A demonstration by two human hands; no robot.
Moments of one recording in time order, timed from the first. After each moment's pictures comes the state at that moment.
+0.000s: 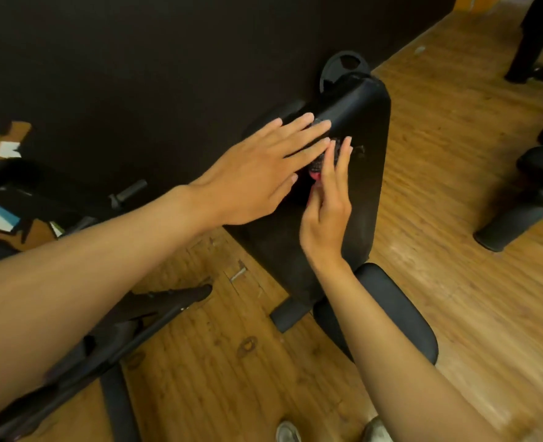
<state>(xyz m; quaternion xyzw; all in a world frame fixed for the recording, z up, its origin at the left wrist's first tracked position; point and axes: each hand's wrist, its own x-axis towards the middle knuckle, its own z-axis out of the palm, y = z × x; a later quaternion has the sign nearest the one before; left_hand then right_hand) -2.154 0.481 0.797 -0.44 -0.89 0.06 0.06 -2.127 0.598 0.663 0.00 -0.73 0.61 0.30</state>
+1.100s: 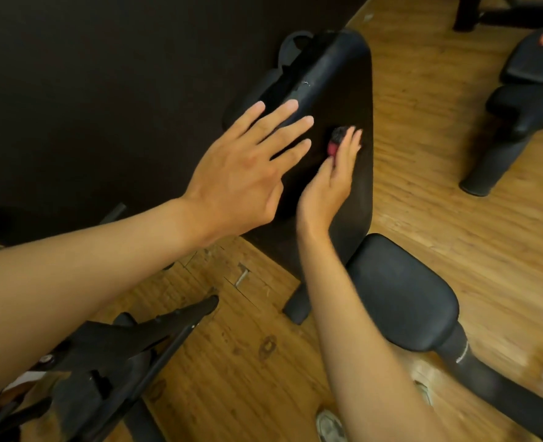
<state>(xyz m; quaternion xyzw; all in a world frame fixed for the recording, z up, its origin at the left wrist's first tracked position) -2.148 0.464 0.779 -0.50 -0.84 0.16 0.15 -2.143 0.558 0.658 -0.29 -0.52 0.73 0.33</state>
